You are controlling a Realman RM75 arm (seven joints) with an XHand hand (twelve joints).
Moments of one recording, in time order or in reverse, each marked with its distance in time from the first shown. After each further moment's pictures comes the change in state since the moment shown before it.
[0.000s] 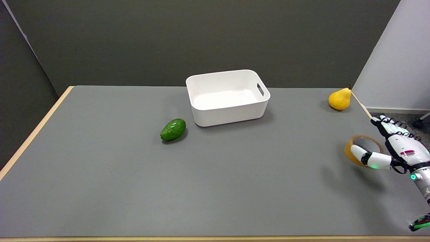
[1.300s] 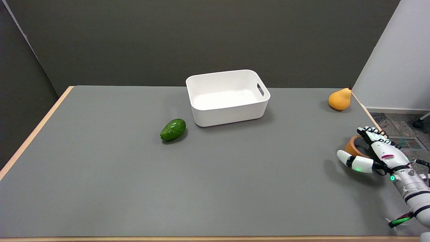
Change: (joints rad) arm 0.120 -0.044 -0.065 -0.034 0.014 -0.150 -0.043
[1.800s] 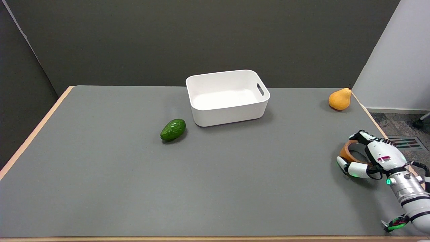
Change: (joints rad) arm 0.022 -0.006 -0.080 -0.070 -0.002 0.202 -0.064
